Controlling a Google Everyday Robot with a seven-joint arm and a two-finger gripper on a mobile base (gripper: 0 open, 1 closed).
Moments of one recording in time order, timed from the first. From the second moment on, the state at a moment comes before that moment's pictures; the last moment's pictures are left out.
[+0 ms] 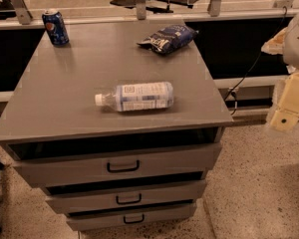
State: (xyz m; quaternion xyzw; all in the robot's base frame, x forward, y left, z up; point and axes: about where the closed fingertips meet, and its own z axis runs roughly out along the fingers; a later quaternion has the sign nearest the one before) arm 0.438 -0.217 0.976 -0.60 0.78 -0.03 0.16
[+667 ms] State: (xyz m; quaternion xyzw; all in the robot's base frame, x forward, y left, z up) arm 0.457 -0.211 0.975 -0.60 0.78 -0.02 0.18
